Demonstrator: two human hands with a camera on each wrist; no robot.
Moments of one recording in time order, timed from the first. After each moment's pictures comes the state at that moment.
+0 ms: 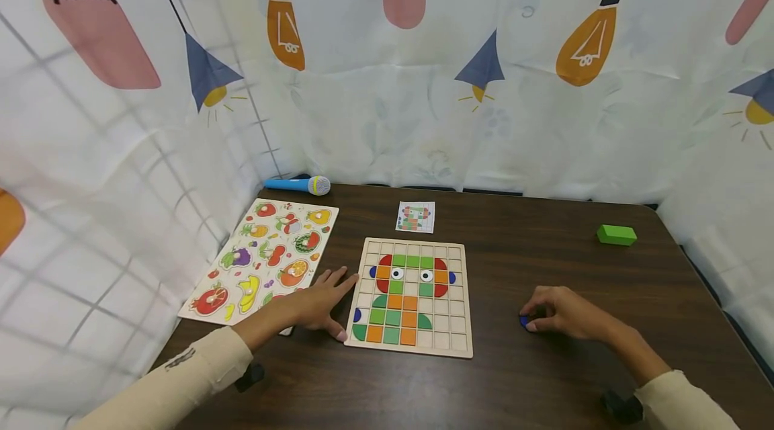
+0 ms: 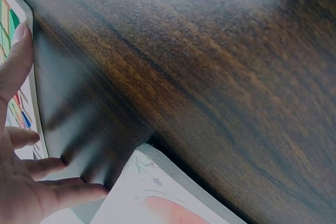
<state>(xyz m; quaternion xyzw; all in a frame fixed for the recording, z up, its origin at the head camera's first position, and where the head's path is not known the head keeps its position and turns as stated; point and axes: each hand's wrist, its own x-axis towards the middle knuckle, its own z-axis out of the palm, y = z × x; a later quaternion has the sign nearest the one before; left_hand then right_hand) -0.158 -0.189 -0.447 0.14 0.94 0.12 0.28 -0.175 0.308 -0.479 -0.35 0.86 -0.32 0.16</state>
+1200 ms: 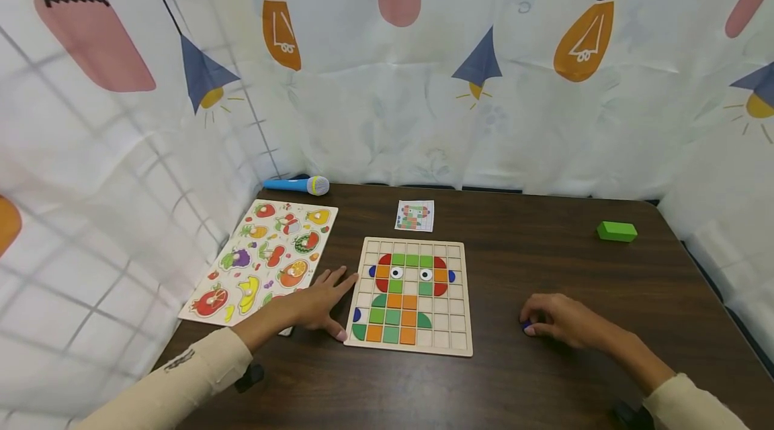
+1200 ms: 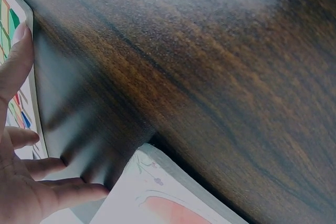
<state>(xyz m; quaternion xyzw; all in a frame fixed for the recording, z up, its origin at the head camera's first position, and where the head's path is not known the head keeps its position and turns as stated) -0.159 -0.189 -0.447 0.14 0.94 0.11 0.29 -0.162 0.300 -0.481 -0.36 0.88 -0.27 0.13</state>
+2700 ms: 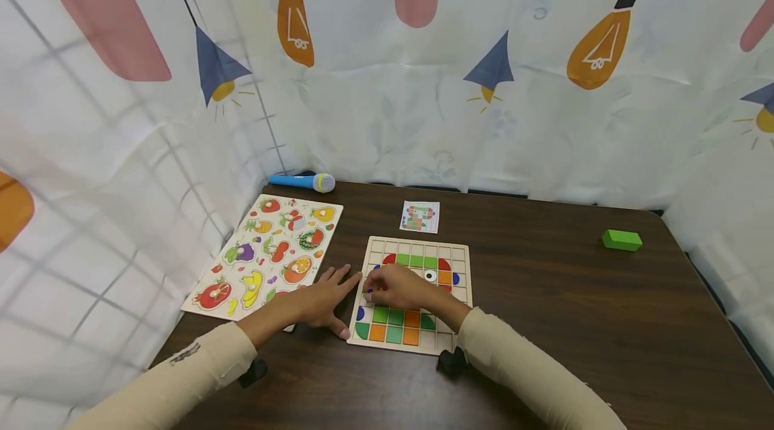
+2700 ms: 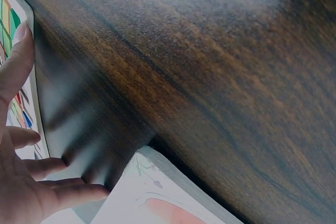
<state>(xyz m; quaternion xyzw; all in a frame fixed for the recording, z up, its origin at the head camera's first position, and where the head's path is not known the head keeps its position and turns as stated) -0.159 -0.191 -0.450 0.17 0.94 0.11 0.27 -0.210 0.021 -0.474 -0.39 0.84 -0.33 0.20</state>
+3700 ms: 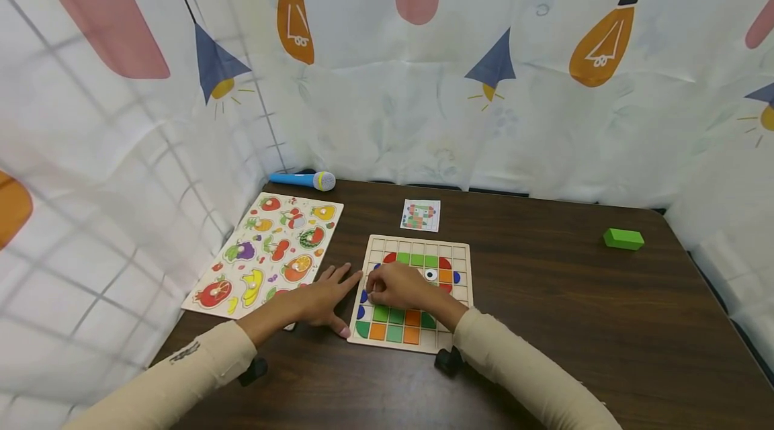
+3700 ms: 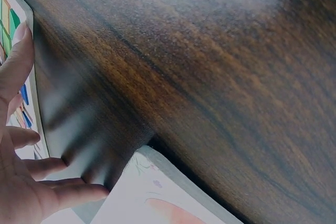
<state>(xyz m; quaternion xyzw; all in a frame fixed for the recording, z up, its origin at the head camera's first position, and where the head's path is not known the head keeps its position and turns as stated) -0.159 -0.192 -0.449 0.16 0.94 0.11 0.27 -0.211 0.016 -0.478 -0.38 0.87 -0.26 0.16</state>
